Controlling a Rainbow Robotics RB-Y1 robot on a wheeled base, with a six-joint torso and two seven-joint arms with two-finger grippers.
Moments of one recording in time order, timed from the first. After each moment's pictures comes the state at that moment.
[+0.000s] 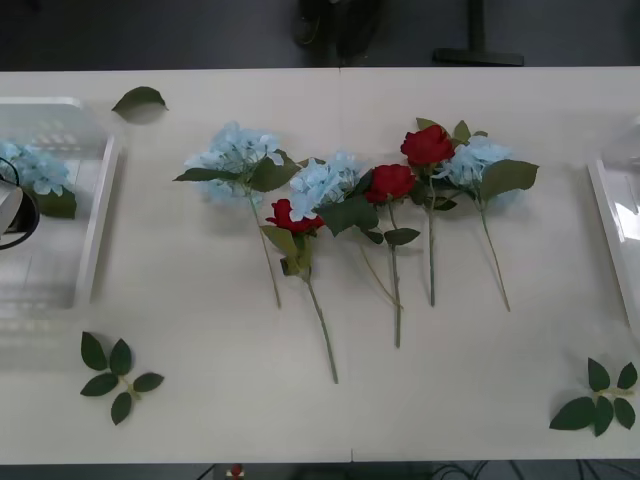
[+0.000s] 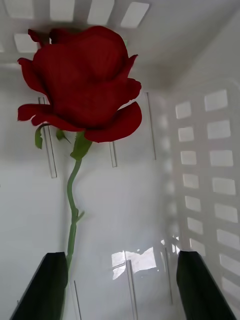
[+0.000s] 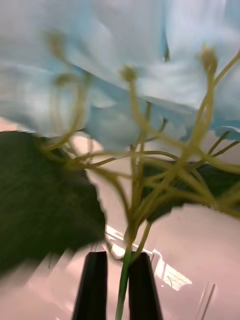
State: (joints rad) right arm -0.48 -0.91 -0.12 -0.99 -0.56 0.98 1.74; left arm -0.42 0.84 -0.19 -1.41 0.27 1.23 -1.04
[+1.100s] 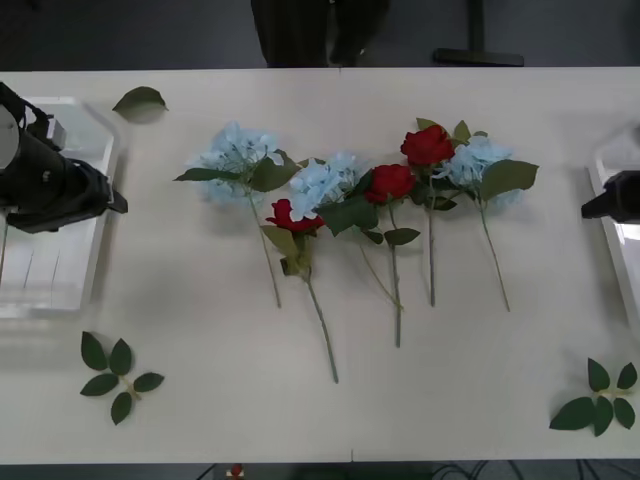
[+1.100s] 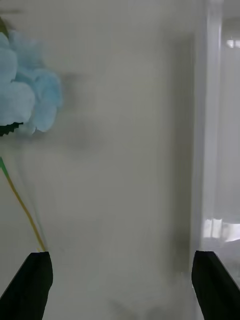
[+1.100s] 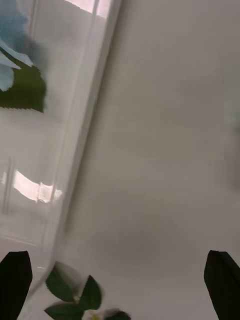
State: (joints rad) right arm -0.42 -1.05 0.16 -1.54 -1.05 1.34 1.33; left arm -0.48 0.77 -0.08 -1.72 0.74 1.64 -0.95
